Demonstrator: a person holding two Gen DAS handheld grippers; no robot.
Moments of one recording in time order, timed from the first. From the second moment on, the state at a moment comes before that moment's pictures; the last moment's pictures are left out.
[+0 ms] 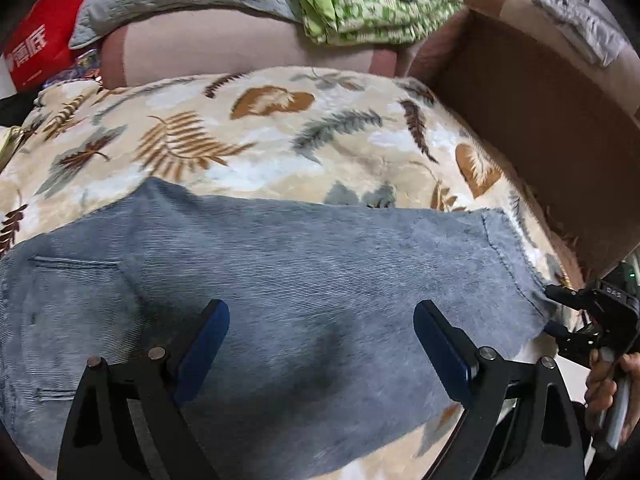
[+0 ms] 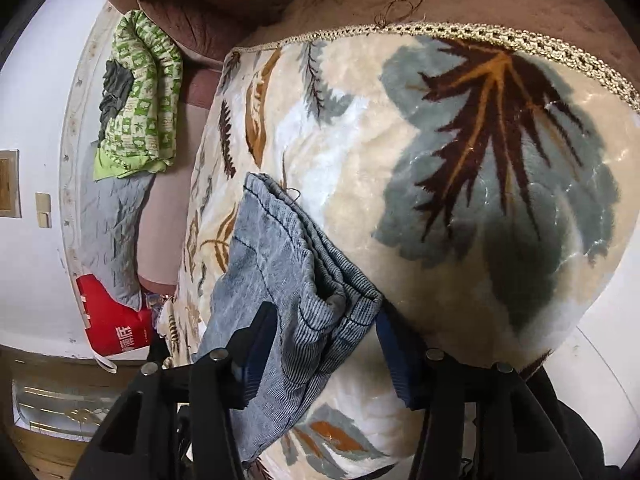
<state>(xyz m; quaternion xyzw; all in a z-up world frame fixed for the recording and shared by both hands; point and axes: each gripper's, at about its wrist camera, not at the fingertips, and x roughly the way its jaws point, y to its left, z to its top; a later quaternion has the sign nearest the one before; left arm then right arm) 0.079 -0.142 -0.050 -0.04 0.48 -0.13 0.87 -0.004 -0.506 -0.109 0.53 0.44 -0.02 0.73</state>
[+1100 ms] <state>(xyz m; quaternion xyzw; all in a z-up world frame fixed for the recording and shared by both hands) 0.098 -0.187 -0.104 0.07 0.51 -0.10 0.85 0.027 -0.477 -0.066 0.39 0.47 -0.06 0.79</state>
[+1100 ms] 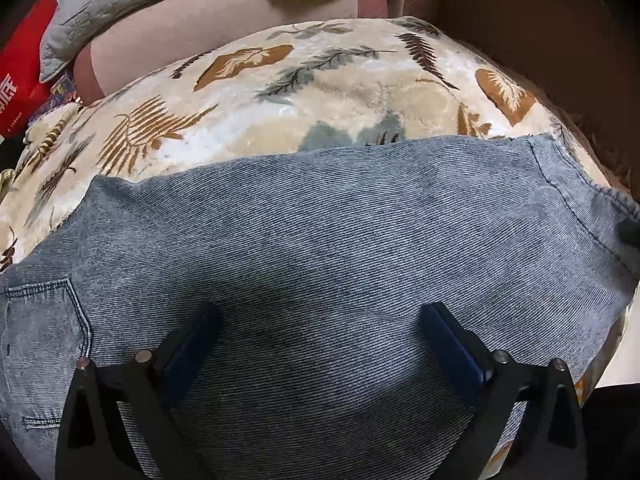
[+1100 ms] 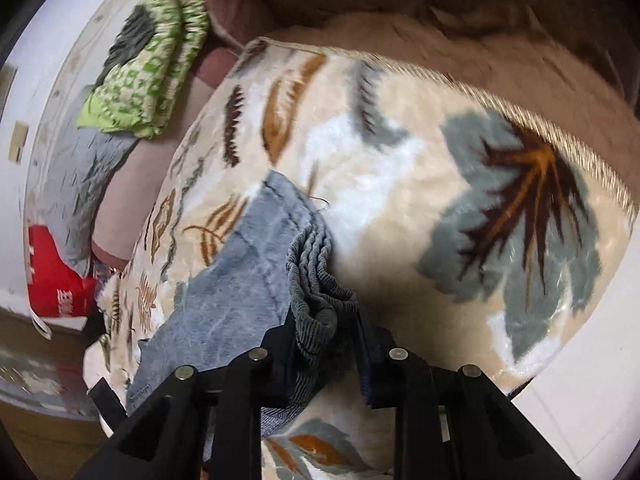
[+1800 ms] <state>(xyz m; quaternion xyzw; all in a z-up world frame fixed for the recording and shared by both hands) 0.097 -0.168 -0.086 0.01 0.50 -0.11 0.86 0.039 -0.428 -0.010 0.31 0.44 -0.03 0.84</state>
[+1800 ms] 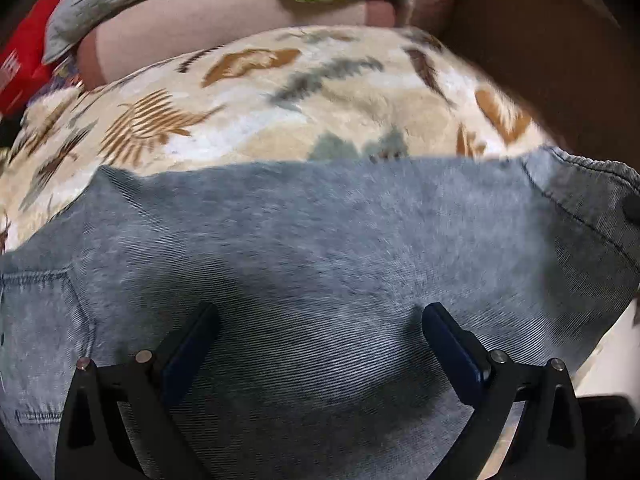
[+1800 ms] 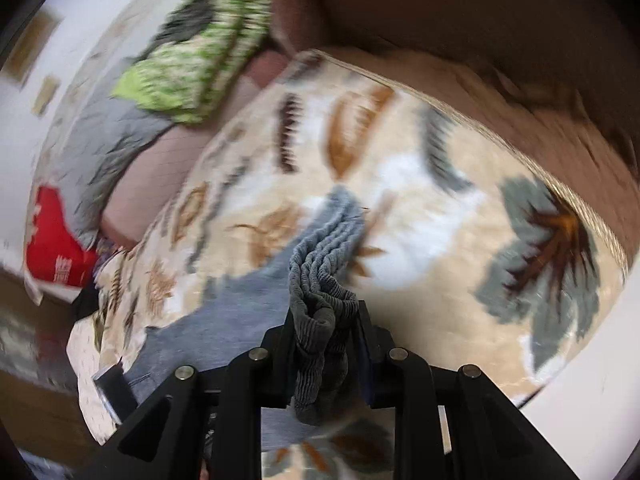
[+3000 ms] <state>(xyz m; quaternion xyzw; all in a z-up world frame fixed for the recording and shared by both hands) 0.046 -0.082 -0.085 0.04 0.50 -0.04 0.87 0.012 -0.291 -0.069 0.37 0.49 0.21 0.76</state>
